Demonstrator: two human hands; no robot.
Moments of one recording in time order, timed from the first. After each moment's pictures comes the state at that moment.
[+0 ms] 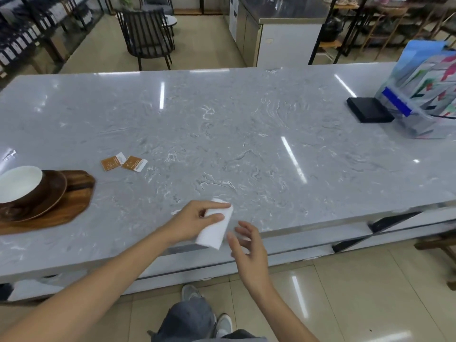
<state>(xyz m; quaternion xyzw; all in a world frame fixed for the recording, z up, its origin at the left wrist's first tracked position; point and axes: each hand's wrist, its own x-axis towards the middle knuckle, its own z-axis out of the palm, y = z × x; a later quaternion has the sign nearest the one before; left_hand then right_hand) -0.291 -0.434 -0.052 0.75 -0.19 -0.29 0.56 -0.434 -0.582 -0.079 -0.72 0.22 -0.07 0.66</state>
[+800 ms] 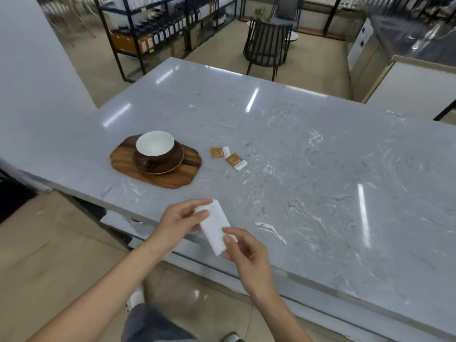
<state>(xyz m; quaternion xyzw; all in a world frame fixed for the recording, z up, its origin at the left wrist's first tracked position) -0.342 -0.239 -0.036 0.64 0.12 -0.05 0.76 -0.374 -0.442 -0.042 -0.68 -0.01 0.11 0.73</state>
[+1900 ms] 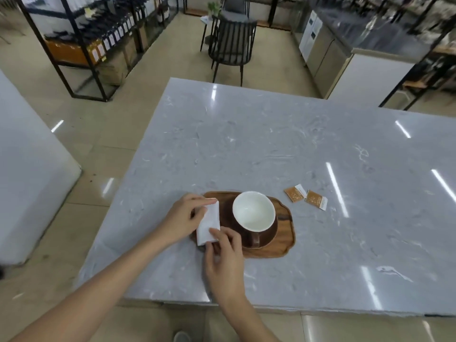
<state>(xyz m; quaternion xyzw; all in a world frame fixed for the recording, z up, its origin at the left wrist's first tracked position) -0.132 0.103 -0.040 0.88 -0.14 -0.07 0.44 -0.248 -0.033 -0.067 -0.87 0.04 -0.12 0.47</state>
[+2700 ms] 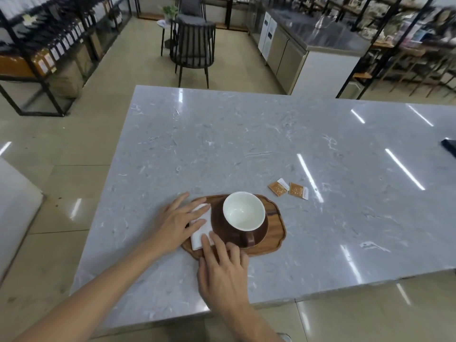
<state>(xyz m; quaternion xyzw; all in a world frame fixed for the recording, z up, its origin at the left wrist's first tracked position) -0.108 0.109 -0.062 0.92 -0.30 -0.03 0.24 -0.254 -0.030 -0.090 -0.98 0.00 -0.14 0.13</state>
